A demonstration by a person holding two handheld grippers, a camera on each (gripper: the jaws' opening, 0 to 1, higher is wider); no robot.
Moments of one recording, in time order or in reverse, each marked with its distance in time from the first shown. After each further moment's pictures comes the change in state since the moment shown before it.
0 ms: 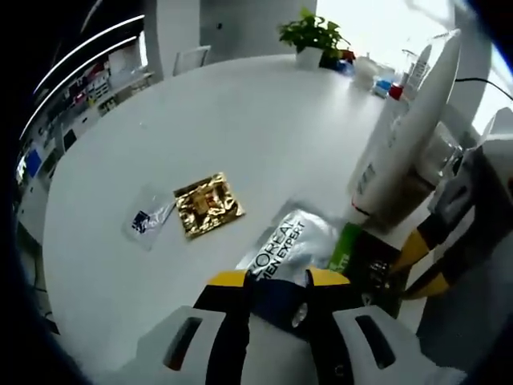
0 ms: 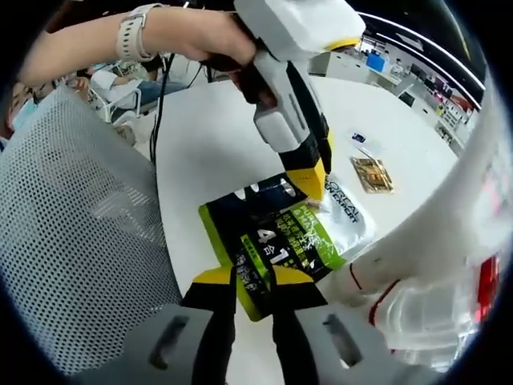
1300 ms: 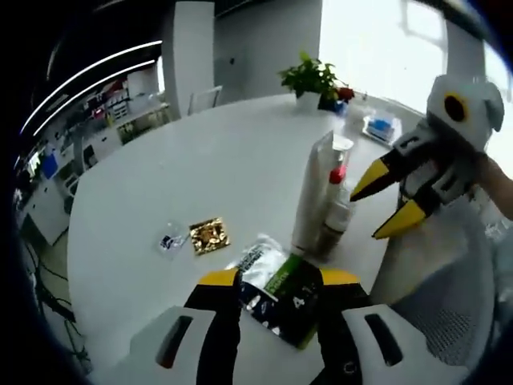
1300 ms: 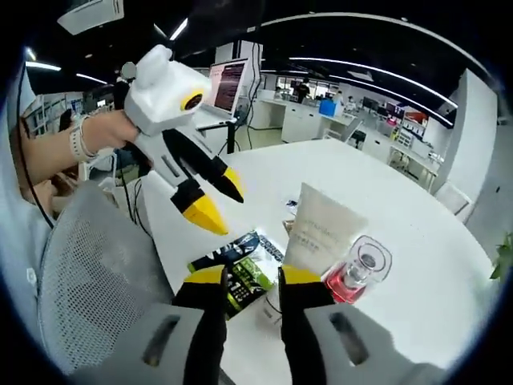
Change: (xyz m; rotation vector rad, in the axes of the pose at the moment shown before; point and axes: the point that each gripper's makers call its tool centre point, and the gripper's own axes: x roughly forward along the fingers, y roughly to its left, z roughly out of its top) left arm -0.097 -0.052 0.033 -0.025 -0.184 0.061; right arm -0.116 -0.040 0.040 0.105 -0.285 -0.220
